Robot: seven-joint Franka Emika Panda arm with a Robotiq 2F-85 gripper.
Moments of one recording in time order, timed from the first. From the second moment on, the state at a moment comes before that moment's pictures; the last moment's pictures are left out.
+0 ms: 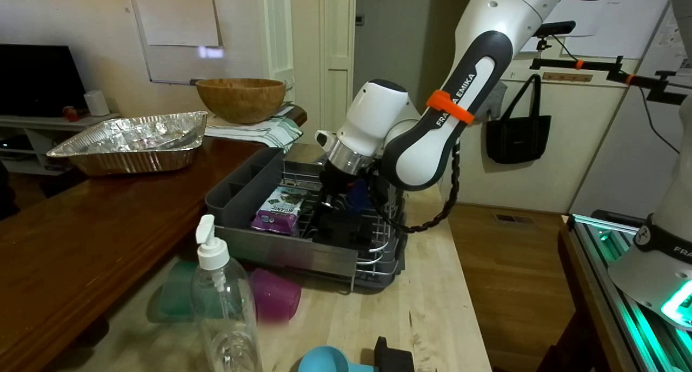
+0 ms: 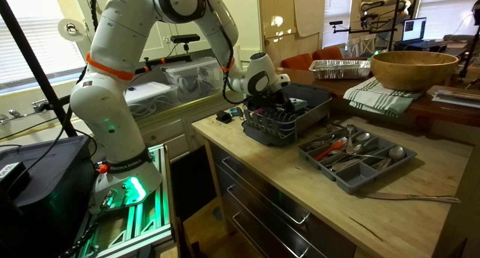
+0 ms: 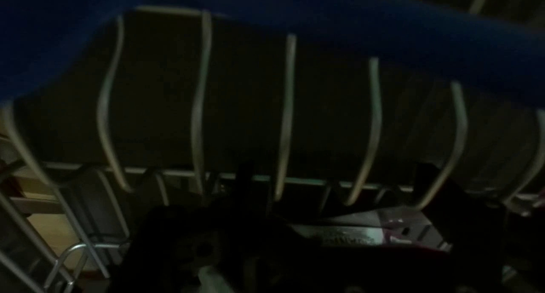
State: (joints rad) arm 0.08 0.60 0.12 -2.04 -0.16 3.09 -0.07
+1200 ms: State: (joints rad) arm 0.04 0.44 0.13 -2.28 -0.11 3.25 -0.02
